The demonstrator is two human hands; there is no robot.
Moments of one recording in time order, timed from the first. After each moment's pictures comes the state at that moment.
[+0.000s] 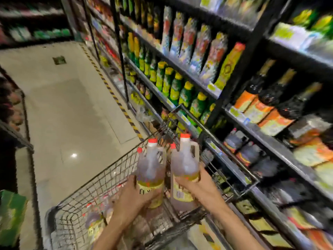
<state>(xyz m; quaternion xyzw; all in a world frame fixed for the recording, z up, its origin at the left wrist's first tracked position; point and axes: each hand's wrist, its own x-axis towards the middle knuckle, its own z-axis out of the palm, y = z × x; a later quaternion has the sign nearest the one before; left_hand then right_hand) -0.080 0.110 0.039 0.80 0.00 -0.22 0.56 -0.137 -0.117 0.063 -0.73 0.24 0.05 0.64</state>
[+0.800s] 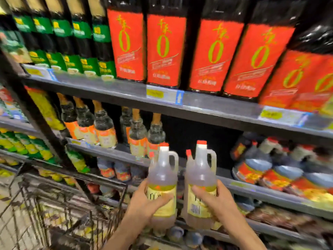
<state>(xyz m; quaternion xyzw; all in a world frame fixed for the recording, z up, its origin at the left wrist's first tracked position) -0.276 -0.282 0.118 0.70 -0.28 -0.42 0.50 -0.484 -0.379 0.157 -0.58 0.48 -0.26 0.60</state>
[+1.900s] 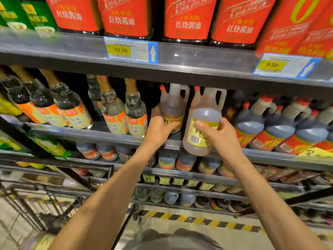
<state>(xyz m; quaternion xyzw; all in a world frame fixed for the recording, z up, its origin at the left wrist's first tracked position) -0.278 -0.470 0.105 0.69 -0.49 -0.27 0.47 -0.485 -0.463 0.164 -0.59 0.52 -0.38 0.49</state>
